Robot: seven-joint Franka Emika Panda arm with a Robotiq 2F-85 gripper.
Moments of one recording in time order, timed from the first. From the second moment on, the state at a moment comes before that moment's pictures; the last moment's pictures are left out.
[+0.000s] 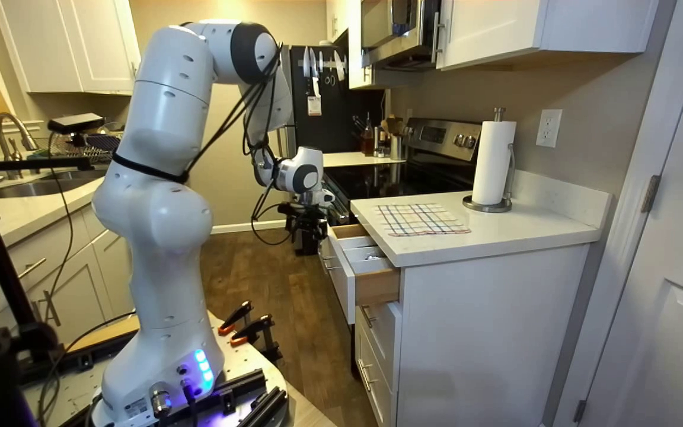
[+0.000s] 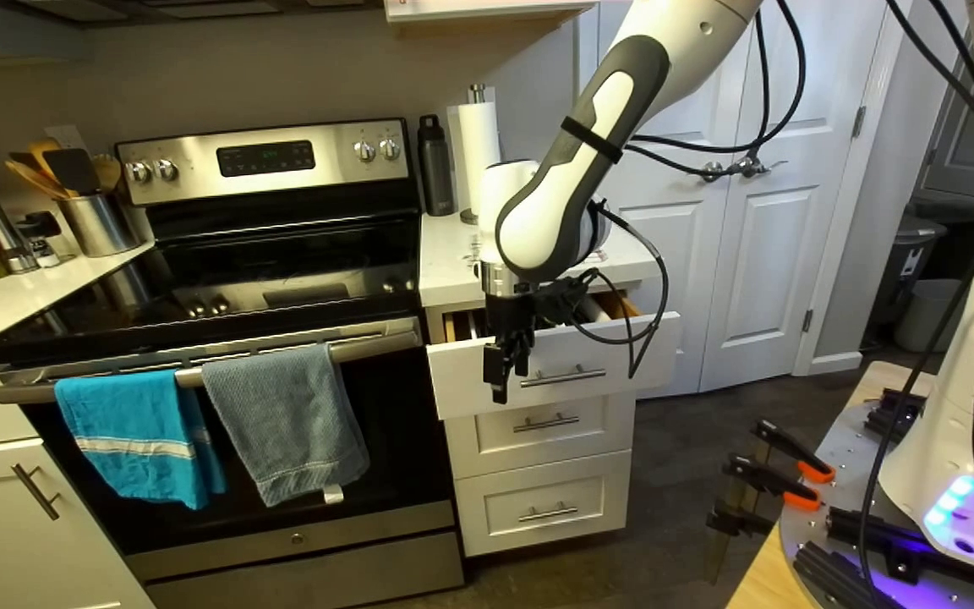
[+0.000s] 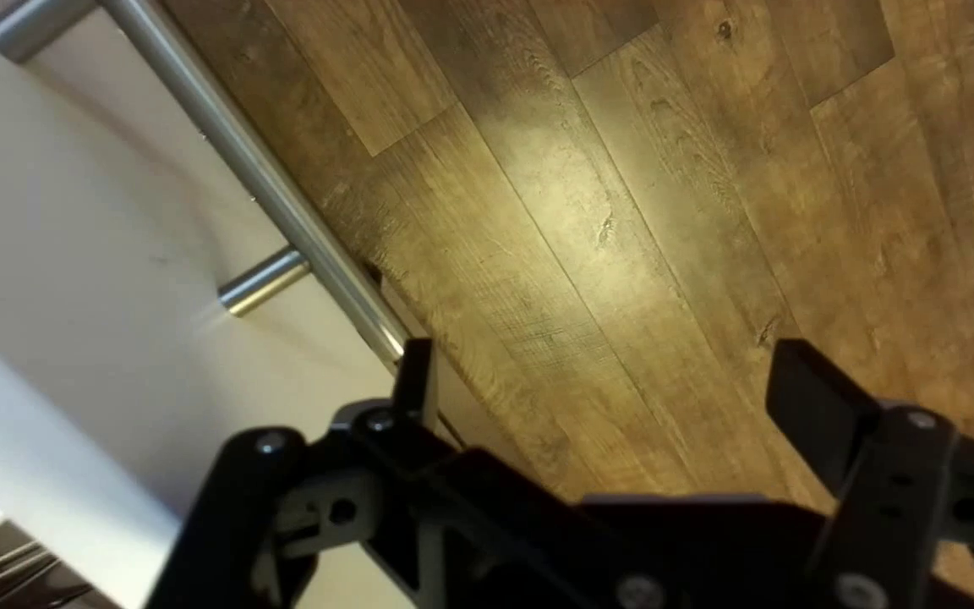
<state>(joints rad) 0.14 0.40 0.24 -2.24 0.07 2.63 -0.11</state>
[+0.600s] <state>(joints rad) -0.03 0.24 0.19 -2.22 0.21 2.62 -0.24</state>
